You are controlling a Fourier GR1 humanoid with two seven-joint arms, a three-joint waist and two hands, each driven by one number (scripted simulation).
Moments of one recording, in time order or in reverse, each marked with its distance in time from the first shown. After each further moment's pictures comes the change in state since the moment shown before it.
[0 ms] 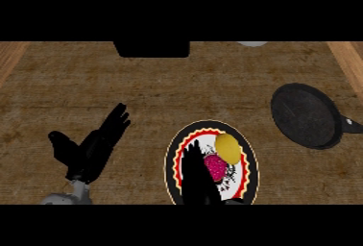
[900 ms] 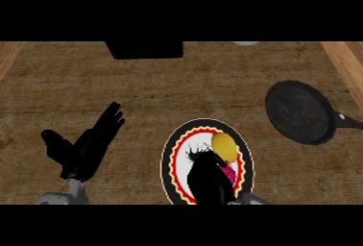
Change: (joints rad) left arm 0.000 -0.008 0.055 0.015 -0.009 -0.022 -0.004; right arm 0.070 -0.073 -0.090 0.006 0.101 -0.350 -0.197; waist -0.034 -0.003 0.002
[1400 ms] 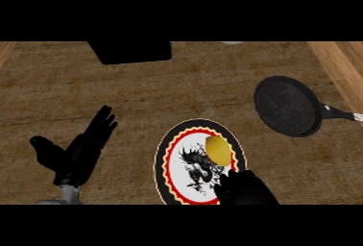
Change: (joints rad) left arm 0.046 0.000 0.027 -0.023 0.003 0.025 -0.011; right arm 0.422 -0.123 -0.260 -0.436 -0.272 -0.389 0.042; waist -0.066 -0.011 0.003
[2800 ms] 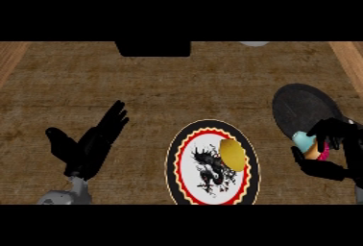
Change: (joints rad) left arm -0.061 -0.021 -0.028 0.022 -0.017 -0.048 0.026; right arm 0.037 -0.089 -0.742 0.400 -0.825 -0.385 -0.638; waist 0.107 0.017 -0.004
